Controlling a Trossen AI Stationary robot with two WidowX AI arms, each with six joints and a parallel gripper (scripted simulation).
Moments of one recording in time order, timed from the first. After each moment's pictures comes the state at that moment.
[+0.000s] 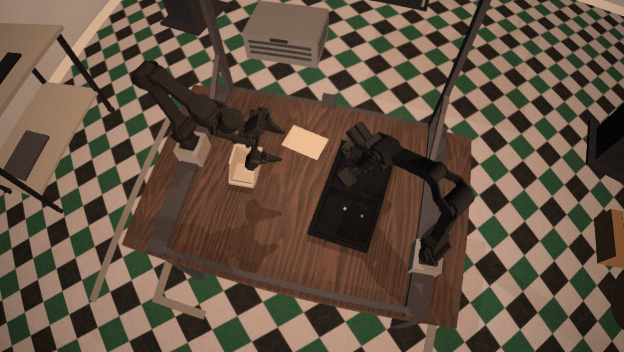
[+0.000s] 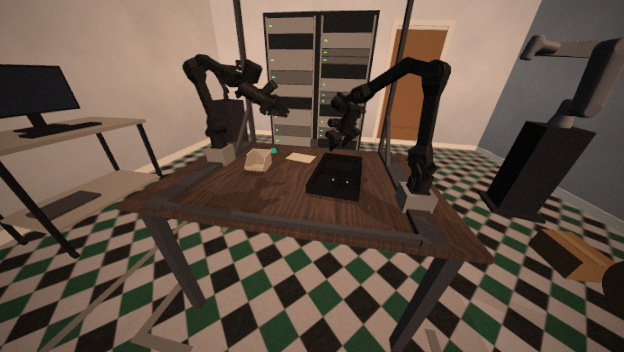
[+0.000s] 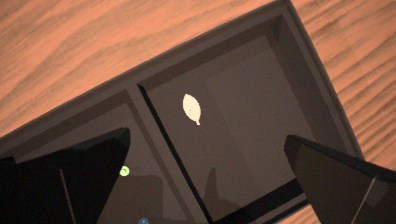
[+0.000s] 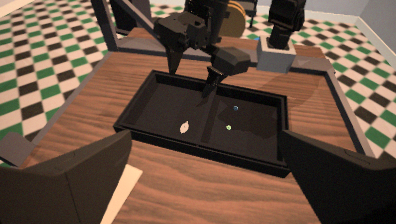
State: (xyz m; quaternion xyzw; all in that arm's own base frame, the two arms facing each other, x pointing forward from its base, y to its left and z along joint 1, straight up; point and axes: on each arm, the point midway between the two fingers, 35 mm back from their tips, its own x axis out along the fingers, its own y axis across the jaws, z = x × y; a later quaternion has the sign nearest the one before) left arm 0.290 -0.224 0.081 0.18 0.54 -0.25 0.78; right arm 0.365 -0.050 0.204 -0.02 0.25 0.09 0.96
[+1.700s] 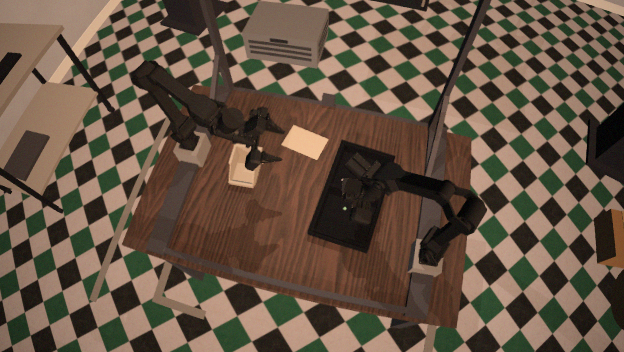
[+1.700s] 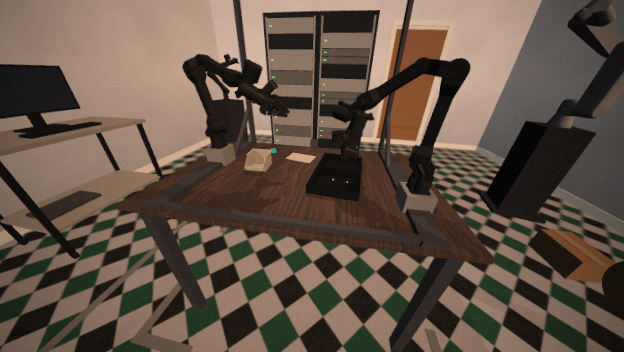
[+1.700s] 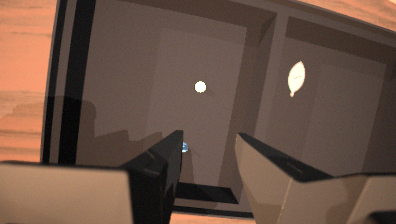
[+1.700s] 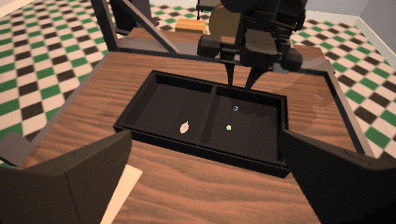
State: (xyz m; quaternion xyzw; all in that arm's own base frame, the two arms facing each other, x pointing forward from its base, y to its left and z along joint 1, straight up) left arm 0.263 -0.125 0.059 -0.03 0.61 -0.02 0.79; right arm 0.365 -0.050 0.204 -0.02 0.25 0.09 0.96
